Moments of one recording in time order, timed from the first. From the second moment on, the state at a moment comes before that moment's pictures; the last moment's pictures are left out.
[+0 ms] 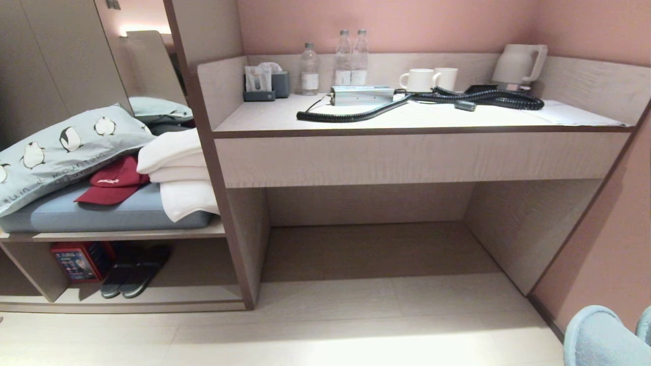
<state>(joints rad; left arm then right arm) 0.00 0.00 0.00 0.00 0.00 -0.01 0.00 0.00 0.00 0.01 0.01 -0.06</state>
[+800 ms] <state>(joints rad) 0.00 0.00 0.00 0.00 0.00 -0.02 0.00 0.00 0.00 0.01 0.01 -0.06</state>
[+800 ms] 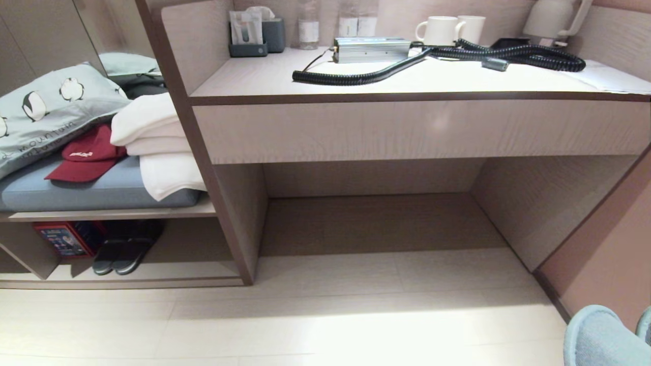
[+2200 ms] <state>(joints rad) 0.00 0.00 0.00 0.00 0.00 -0.02 0.00 0.00 0.00 0.01 0.02 -0.08</state>
